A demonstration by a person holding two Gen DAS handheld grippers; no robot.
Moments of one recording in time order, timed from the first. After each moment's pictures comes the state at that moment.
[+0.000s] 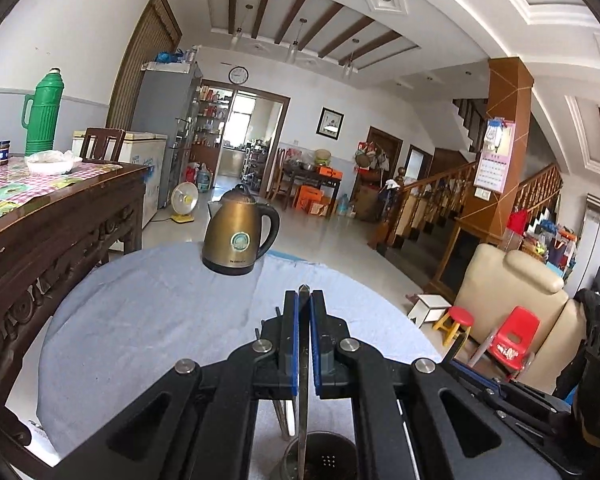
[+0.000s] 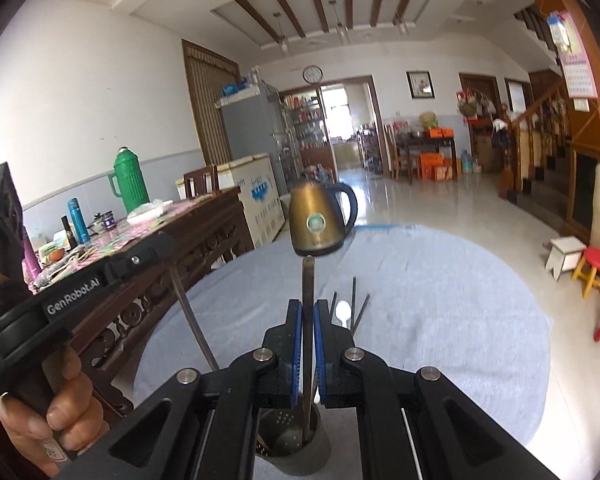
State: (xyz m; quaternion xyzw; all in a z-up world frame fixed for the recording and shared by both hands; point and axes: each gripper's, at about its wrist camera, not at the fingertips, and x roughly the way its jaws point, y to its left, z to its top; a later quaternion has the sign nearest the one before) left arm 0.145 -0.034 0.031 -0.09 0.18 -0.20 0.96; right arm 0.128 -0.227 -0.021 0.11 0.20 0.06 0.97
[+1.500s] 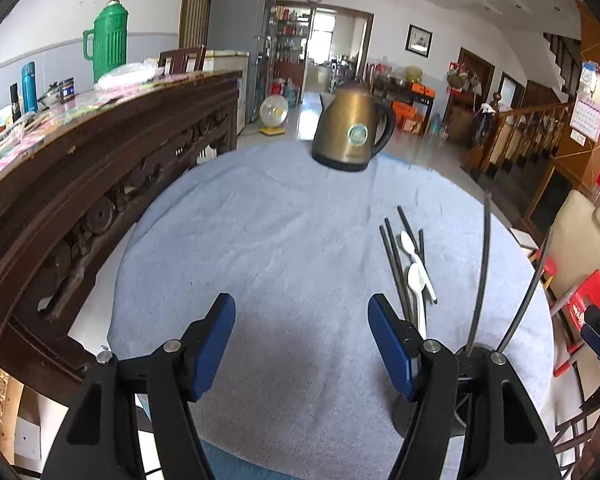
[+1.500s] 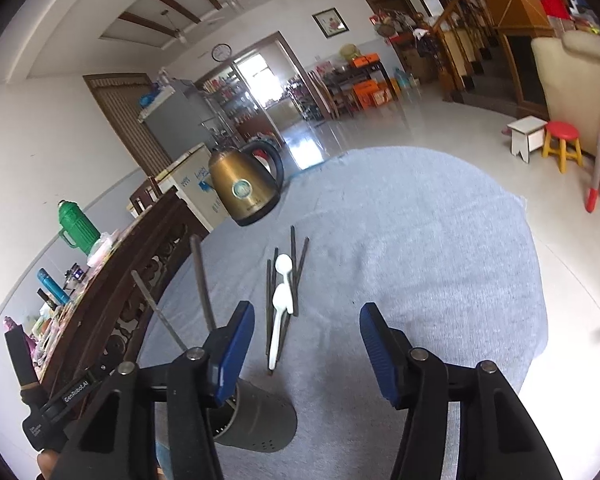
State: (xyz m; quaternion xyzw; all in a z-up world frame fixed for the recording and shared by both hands) left arm 0.183 0.024 -0.058 -0.05 0.36 -0.04 0.93; right arm 0.133 -0.319 -0.081 0.28 0.28 -0.01 0.92
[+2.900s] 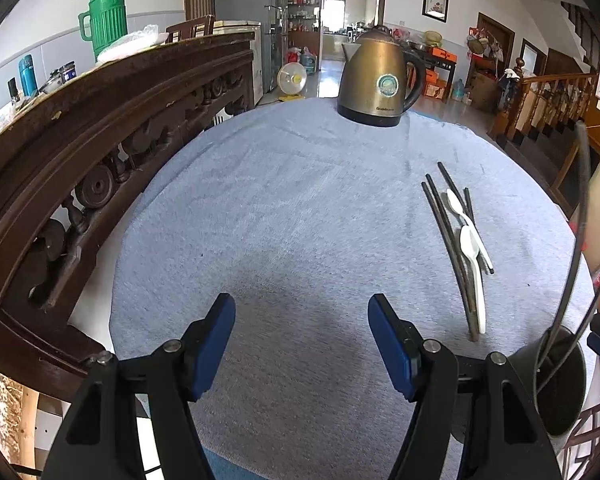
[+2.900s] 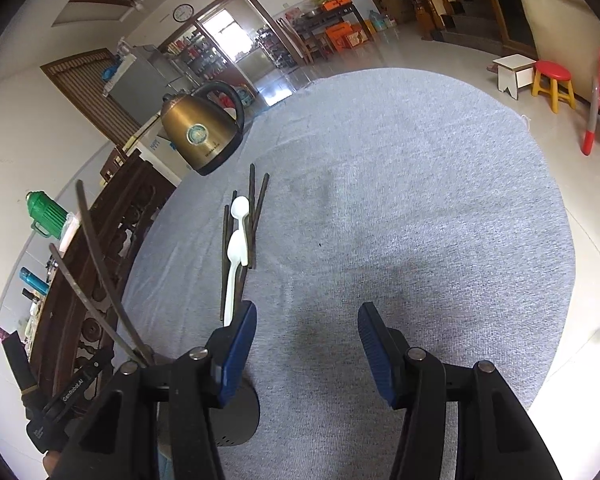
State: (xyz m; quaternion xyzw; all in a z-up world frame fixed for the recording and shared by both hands) left arm 0.220 0.025 -0.109 -0.02 0.41 0.00 0.91; right arm 0.183 -0.325 -0.156 0.31 0.38 -0.01 0.87
